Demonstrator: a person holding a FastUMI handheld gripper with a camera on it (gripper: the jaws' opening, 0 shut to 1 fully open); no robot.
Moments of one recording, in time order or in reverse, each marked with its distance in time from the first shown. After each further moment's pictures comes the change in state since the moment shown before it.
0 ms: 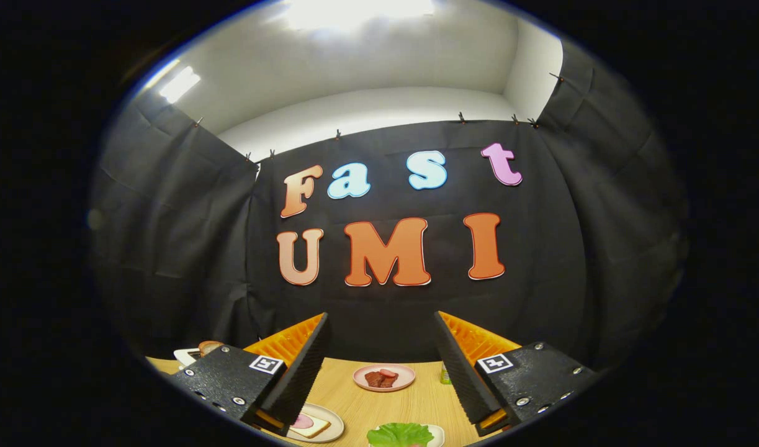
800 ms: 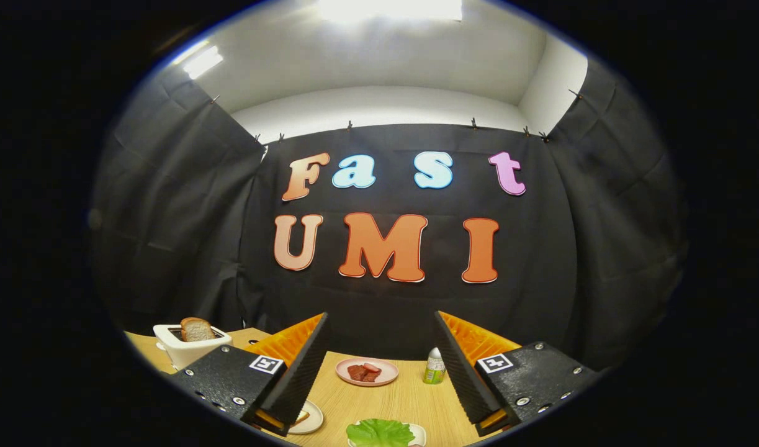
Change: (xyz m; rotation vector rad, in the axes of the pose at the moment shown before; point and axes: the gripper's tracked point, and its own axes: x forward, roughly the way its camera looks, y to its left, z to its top) arm -0.003 0.006 -0.014 -0.132 -0.002 -0.027
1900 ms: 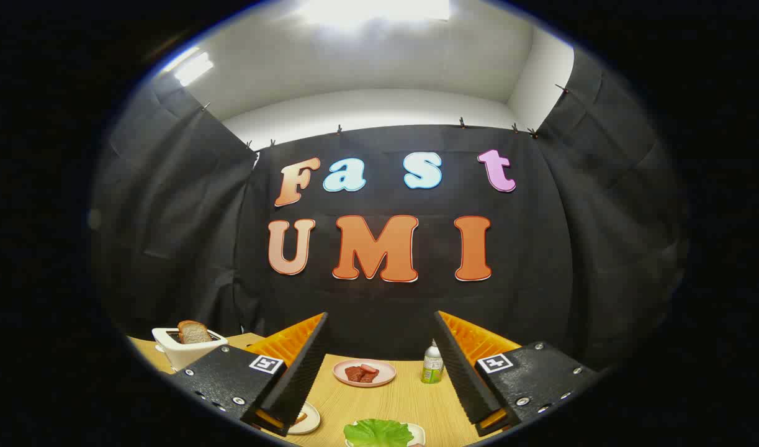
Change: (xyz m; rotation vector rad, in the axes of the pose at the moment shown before) arm -0.007 -0.017 -0.007 0.056 -0.023 -0.021
